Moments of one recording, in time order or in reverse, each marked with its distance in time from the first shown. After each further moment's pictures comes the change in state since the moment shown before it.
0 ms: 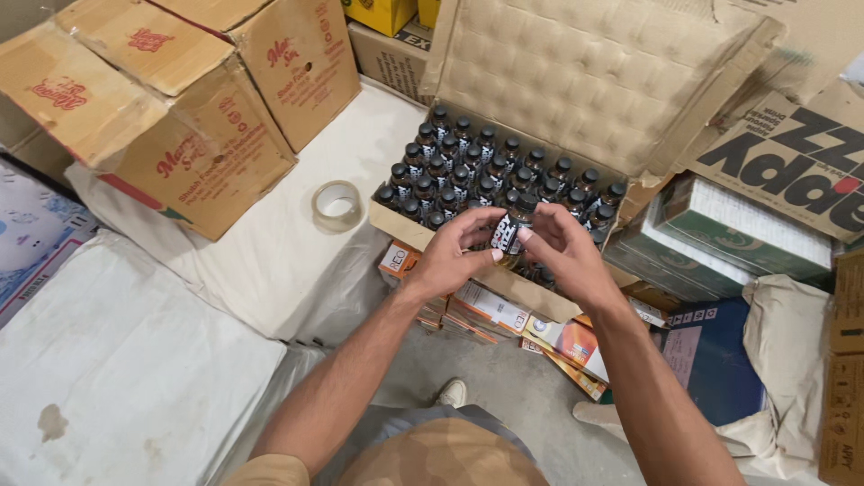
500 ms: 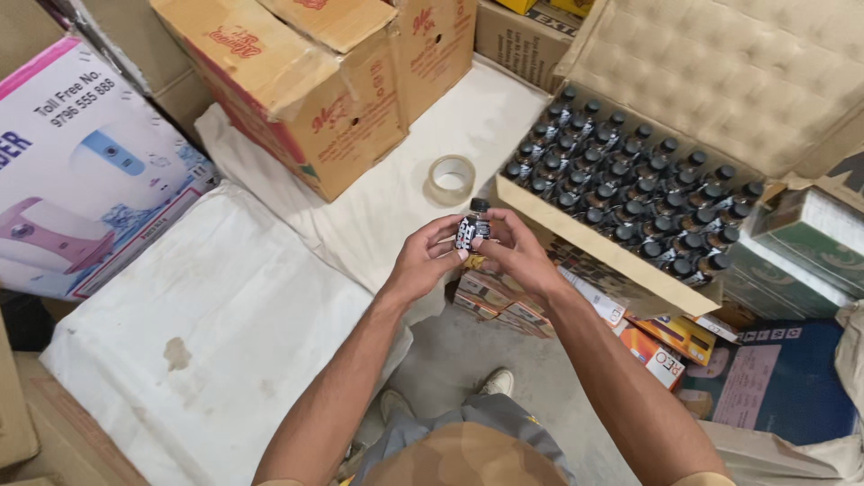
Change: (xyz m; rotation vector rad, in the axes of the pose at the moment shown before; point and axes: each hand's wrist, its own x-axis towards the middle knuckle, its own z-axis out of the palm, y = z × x) left_hand -0.152 0.019 -0.186 -0.043 0.334 -0.118; right_hand -0.007 -0.006 0.250 0.112 -0.240 0.183
